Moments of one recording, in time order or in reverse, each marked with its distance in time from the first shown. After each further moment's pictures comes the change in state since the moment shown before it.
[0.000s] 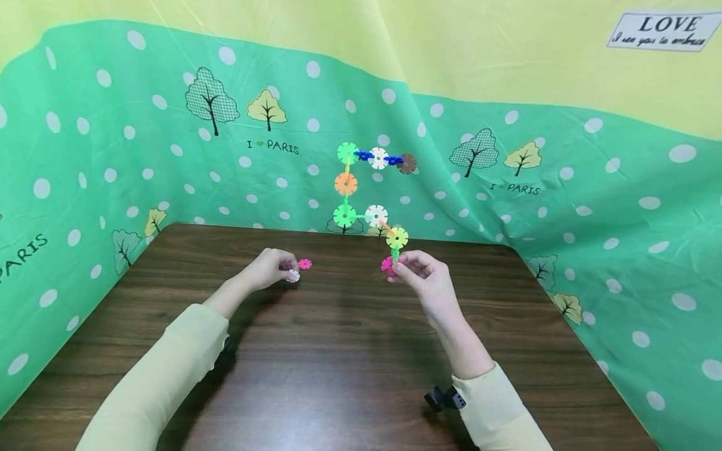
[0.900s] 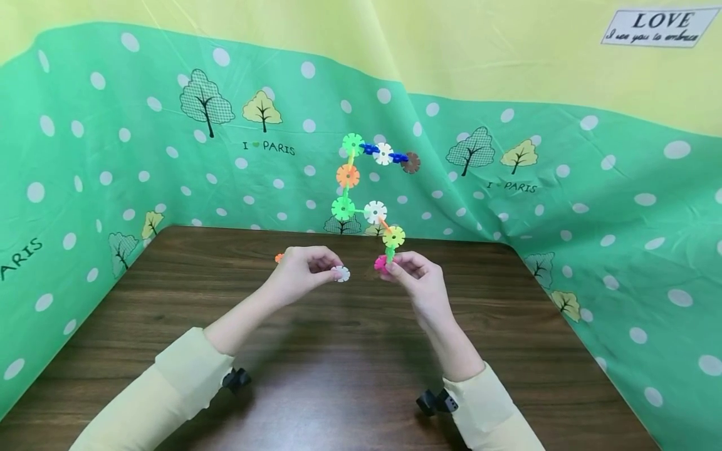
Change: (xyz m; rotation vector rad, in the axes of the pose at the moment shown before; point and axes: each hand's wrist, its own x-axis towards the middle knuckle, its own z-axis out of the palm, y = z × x) left_hand 0.002 0.148 -0.003 -0.351 0.191 0.040; right_hand -0.003 0.001 0.012 0.140 0.031 -0.056
